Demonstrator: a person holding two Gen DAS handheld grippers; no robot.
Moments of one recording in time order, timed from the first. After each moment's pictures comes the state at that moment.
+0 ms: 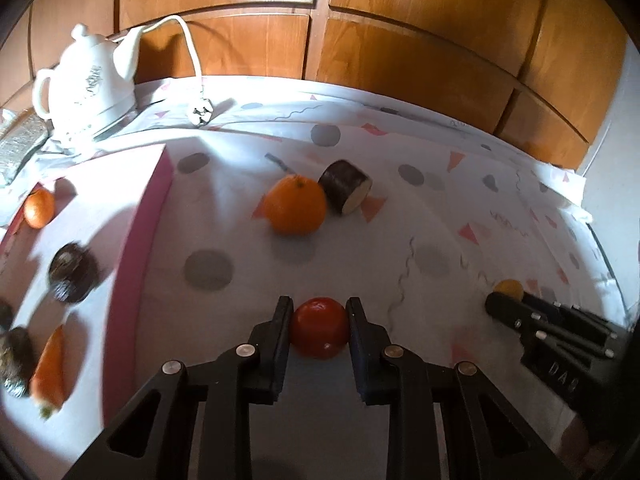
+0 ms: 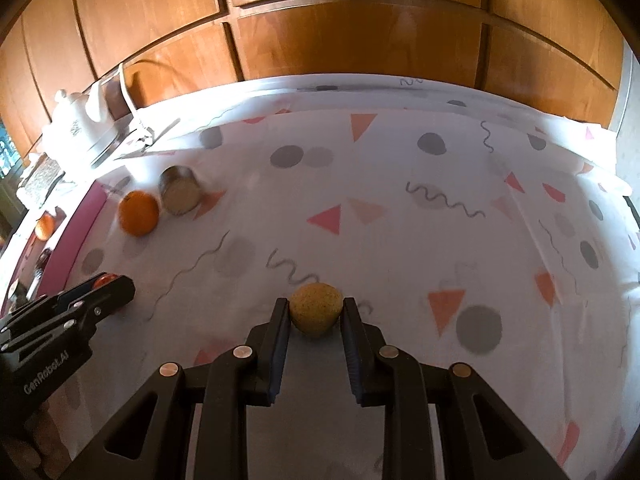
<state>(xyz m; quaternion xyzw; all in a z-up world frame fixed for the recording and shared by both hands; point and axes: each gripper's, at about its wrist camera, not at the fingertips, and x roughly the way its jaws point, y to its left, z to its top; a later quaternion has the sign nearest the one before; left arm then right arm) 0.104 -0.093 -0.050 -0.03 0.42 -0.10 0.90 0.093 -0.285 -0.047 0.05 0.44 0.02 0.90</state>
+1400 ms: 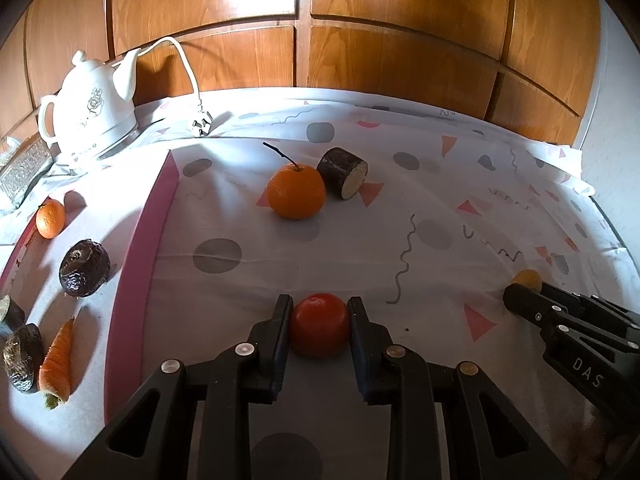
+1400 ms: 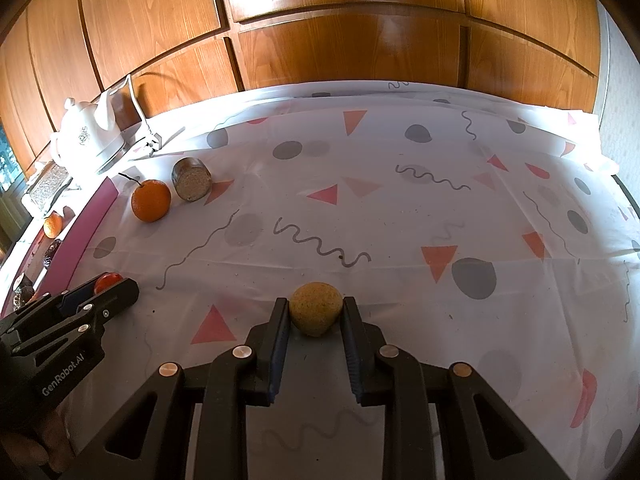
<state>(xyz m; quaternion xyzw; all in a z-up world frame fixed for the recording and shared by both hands) 0.088 -0.097 -0.059 0.02 0.39 -0.10 0.91 0.060 -0.282 -0.055 0.06 0.41 0.00 0.91</state>
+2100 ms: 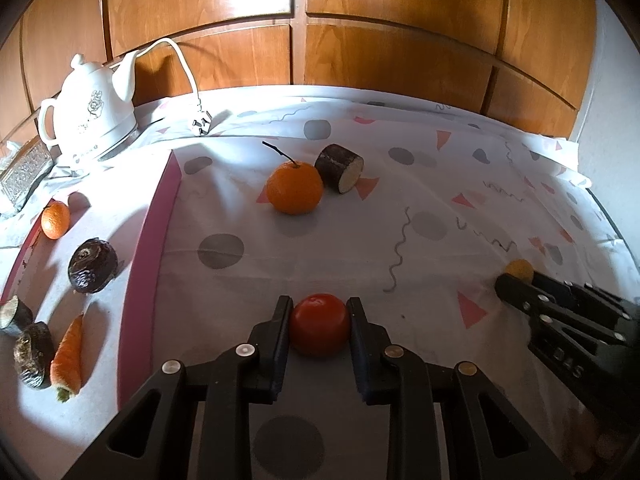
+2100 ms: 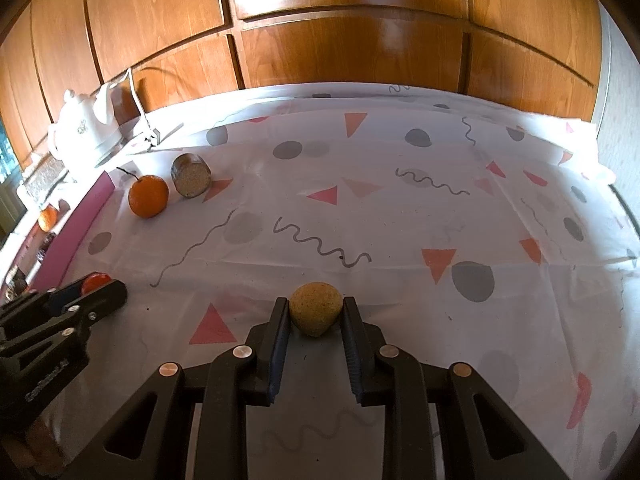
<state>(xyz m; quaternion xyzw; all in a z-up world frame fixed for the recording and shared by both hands) 0.079 -0.098 -0.052 0.03 0.41 -0.11 0.91 0.062 -0.274 -0.055 0.03 0.41 -0.01 0.91</state>
